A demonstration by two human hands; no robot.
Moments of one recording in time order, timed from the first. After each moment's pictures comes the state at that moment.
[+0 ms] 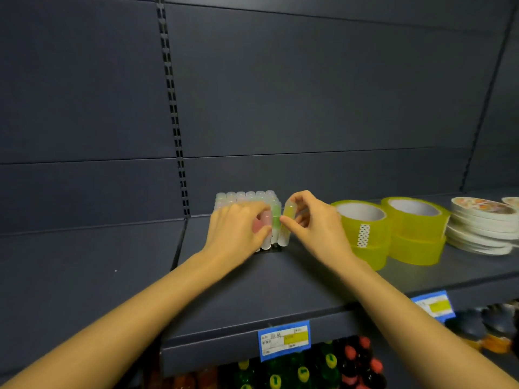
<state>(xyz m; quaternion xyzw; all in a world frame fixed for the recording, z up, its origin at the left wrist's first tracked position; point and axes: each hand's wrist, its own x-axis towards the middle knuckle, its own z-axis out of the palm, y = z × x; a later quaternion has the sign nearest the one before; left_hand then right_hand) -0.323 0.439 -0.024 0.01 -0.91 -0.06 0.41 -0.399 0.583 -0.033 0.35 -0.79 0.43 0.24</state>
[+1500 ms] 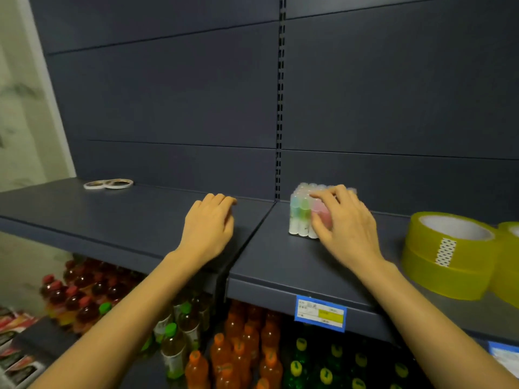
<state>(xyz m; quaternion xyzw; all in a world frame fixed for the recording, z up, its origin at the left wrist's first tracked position) -0.195 0.391 -0.041 0.30 -0.88 0.10 0.35 -0.375 0.556 -0.037 0.51 -0.73 0.29 0.34</state>
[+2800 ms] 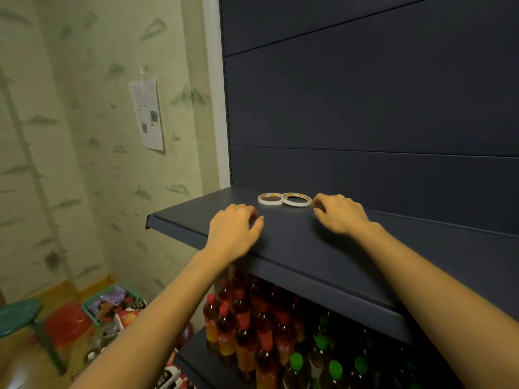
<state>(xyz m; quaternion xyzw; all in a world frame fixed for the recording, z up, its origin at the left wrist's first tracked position) 0.129 0.007 -0.039 0.43 -0.85 0.06 0.30 -0.094 0.048 -0.027 0.61 -0.77 0.17 0.10</state>
